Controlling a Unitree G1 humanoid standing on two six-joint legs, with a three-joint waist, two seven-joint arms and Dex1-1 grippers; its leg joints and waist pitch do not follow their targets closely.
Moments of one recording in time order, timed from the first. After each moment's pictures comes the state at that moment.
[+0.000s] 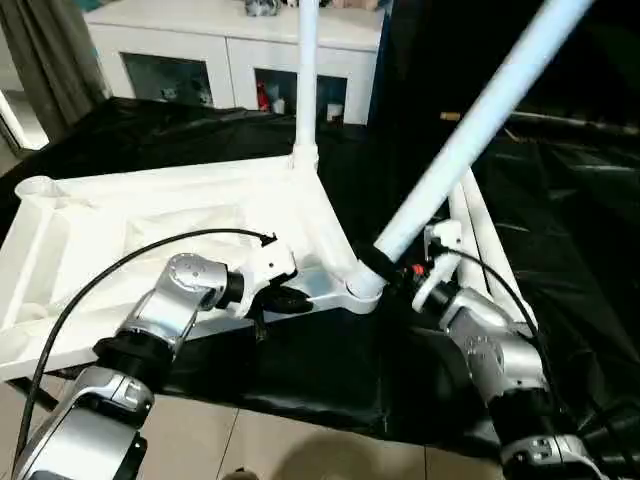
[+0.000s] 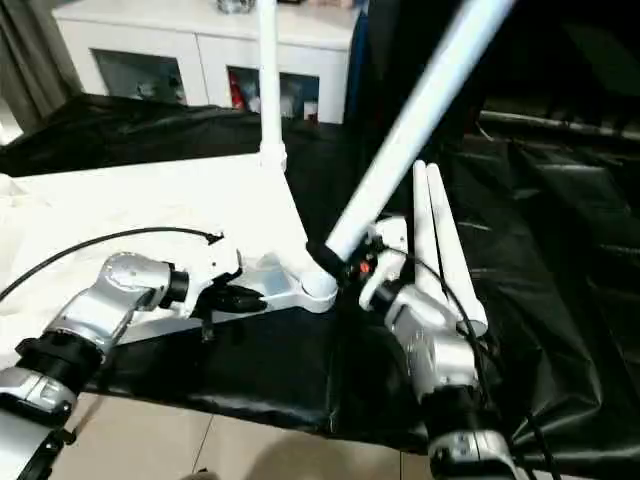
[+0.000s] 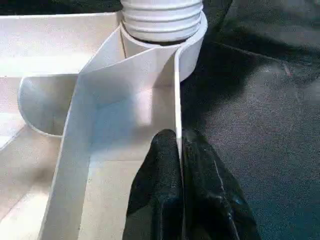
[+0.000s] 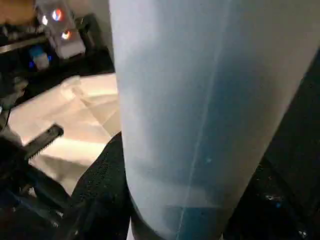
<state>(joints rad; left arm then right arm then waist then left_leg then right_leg) -0.62 0.38 -0.32 0.65 0.03 0.10 -1.14 -0.39 -0.14 0.01 0.47 0.32 0.09 0.71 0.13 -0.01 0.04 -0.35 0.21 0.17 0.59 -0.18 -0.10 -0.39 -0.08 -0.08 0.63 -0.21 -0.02</state>
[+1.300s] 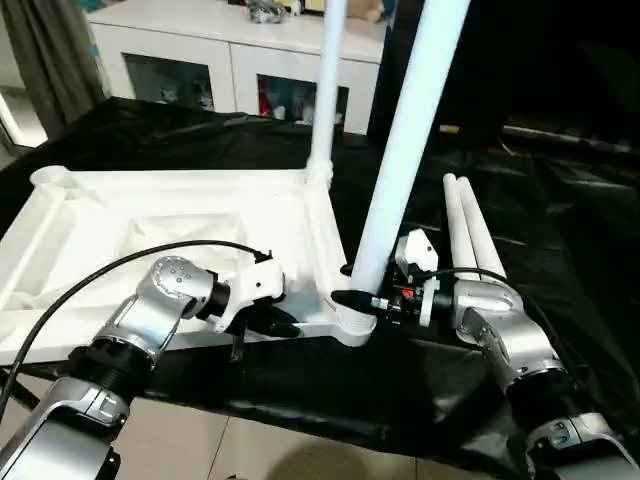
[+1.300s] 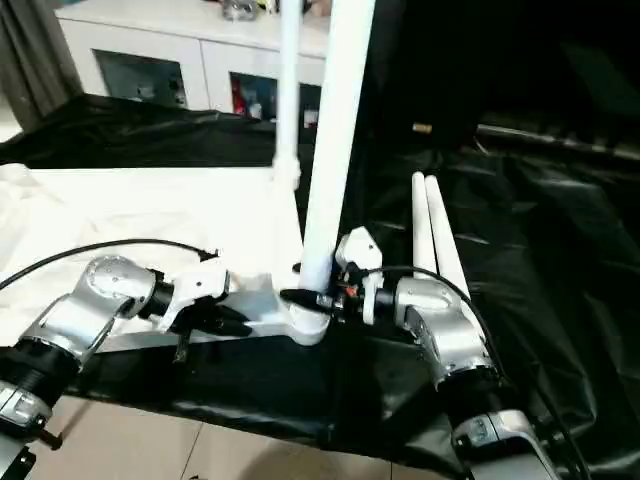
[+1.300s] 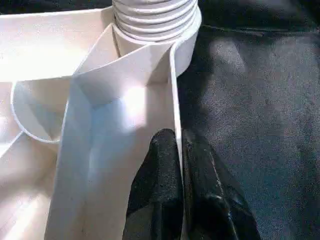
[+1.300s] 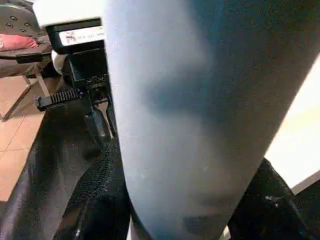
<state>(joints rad) -0.57 0.46 -0.37 0.56 0.03 0.06 -1.30 -0.45 -0.27 0.17 0.54 0.23 0.04 1.11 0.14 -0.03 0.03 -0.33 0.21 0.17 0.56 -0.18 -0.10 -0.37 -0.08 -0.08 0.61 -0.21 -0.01</state>
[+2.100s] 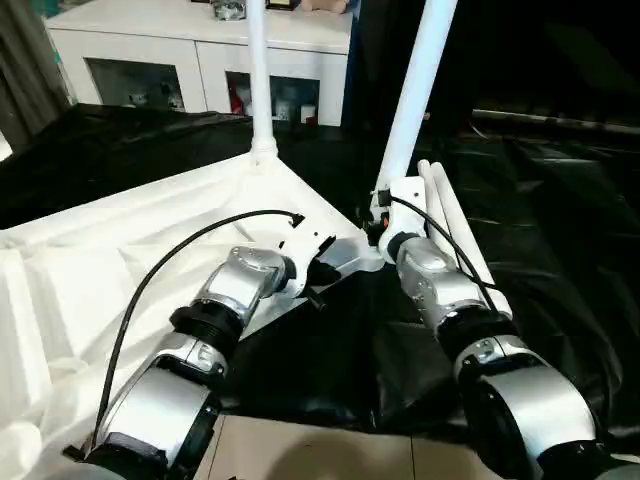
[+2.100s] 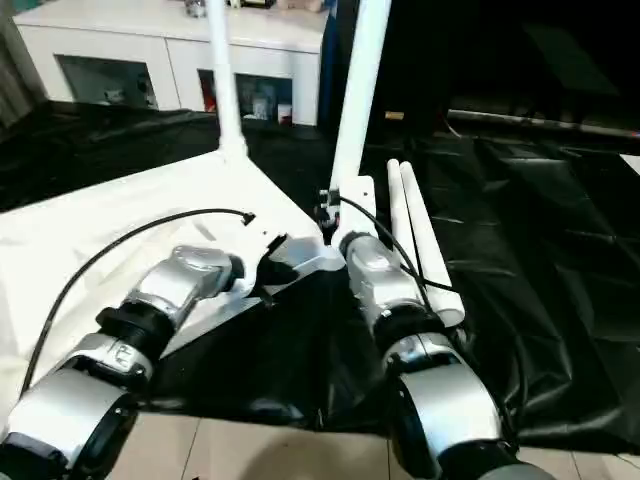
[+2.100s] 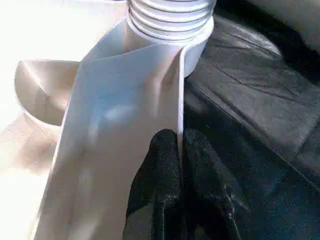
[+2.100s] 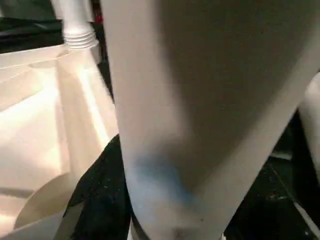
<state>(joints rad) -0.80 0.12 -0.22 0.85 0.04 0.42 -0.69 -0.84 -0.02 0.00 1.09 0.15 -0.03 0.05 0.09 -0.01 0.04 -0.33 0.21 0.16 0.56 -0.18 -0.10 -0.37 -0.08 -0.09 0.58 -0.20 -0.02</state>
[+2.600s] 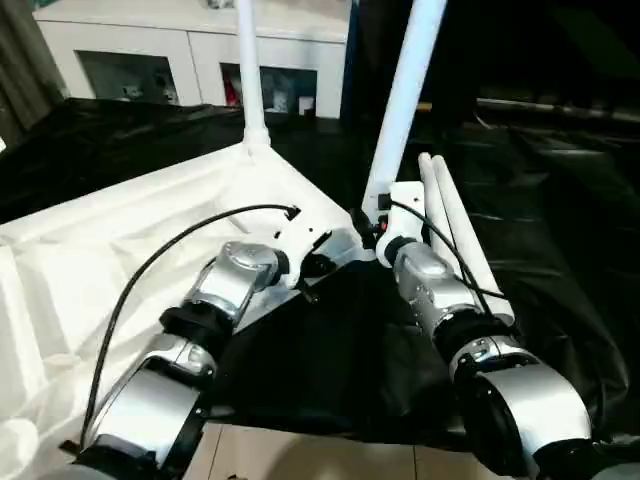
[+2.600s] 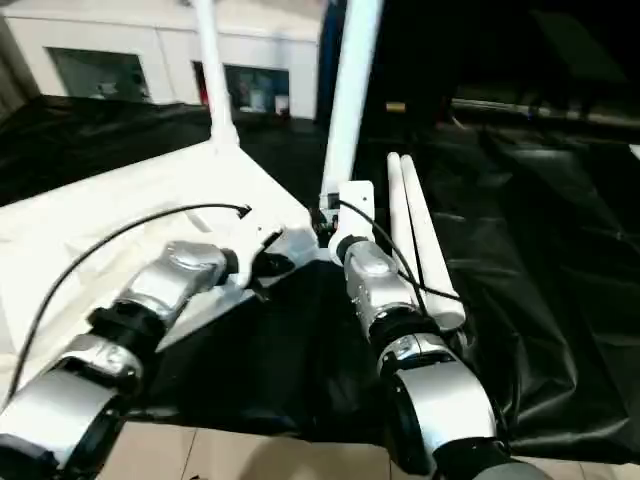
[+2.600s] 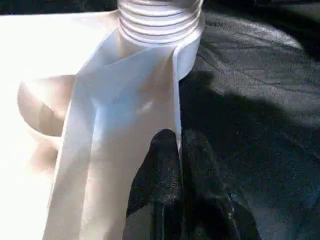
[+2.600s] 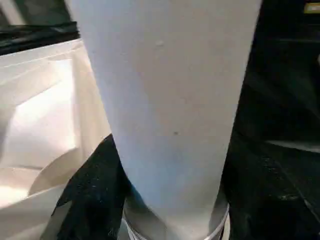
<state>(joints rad) -0.77 0.19 -0.26 0.79 0.06 0.29 -0.75 -0.86 -0.02 -0.06 1.16 0.17 -0.12 0.23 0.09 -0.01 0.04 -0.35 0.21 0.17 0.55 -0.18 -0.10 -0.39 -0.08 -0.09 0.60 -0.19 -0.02</state>
